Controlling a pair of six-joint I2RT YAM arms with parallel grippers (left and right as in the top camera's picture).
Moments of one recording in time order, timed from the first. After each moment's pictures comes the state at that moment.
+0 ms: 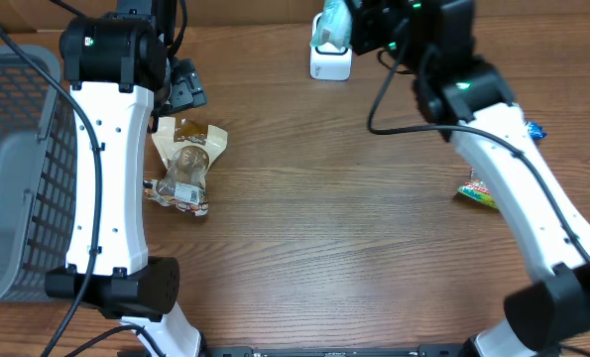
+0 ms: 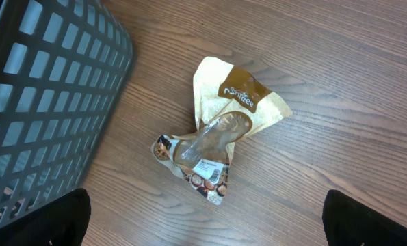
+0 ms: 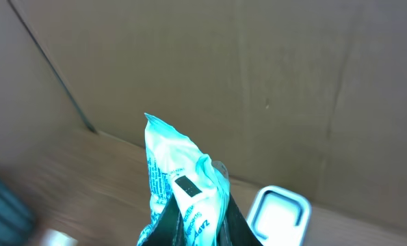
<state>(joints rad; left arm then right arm) -0.10 1.87 2.30 -1.68 -0.33 -0.48 0.38 1.76 1.72 -0.20 -0.16 0.10</state>
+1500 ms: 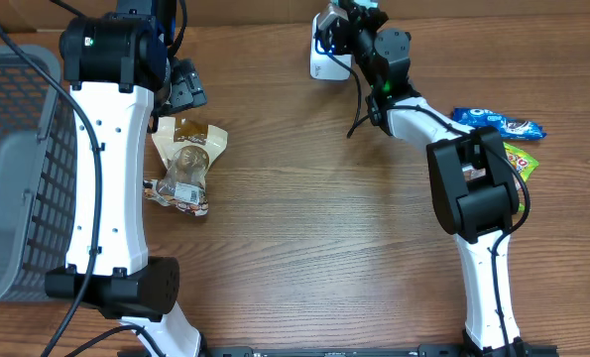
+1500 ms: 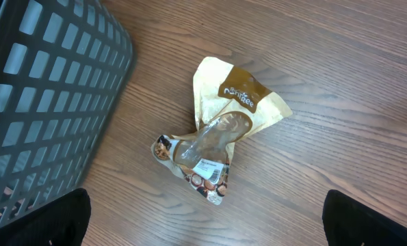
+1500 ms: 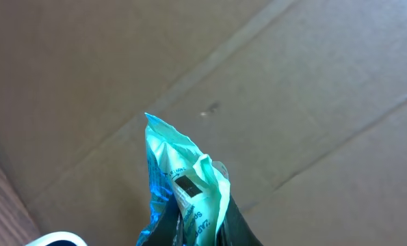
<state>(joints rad) -0.10 1.87 2.30 -1.68 -0.33 -0.48 0.31 2.42 1.72 0.84 -0.13 -0.87</state>
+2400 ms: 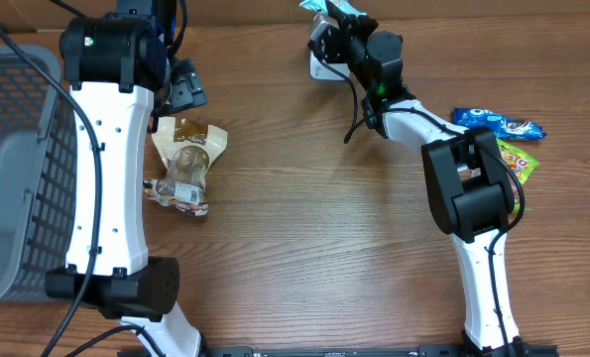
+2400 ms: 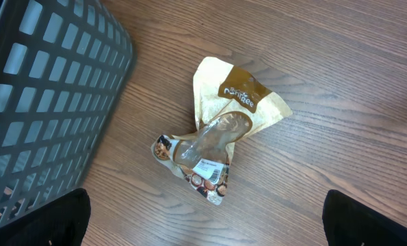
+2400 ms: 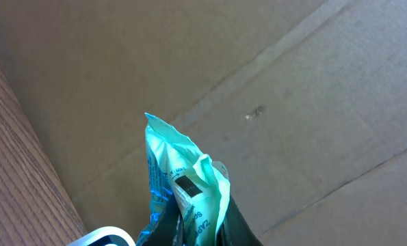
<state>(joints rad) -0.10 1.87 2.30 -1.68 -0.33 -0.48 0.33 2.44 1.72 0.79 -0.17 -0.88</state>
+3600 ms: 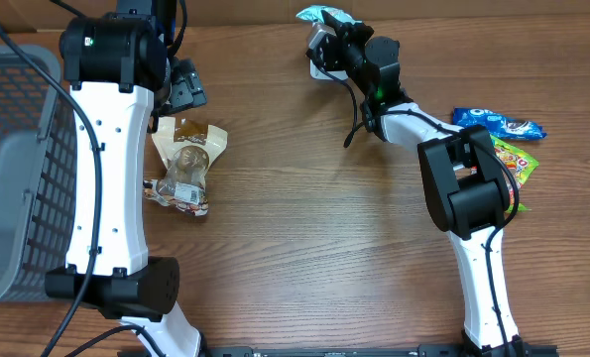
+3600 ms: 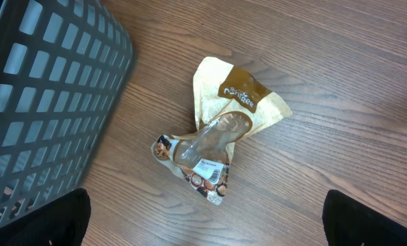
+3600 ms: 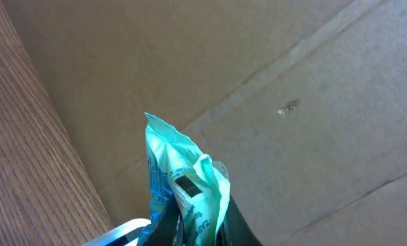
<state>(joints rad) -0.10 1.87 2.30 -1.68 -0.33 -0.48 0.33 2.48 1.72 0.80 -0.22 -0.88</state>
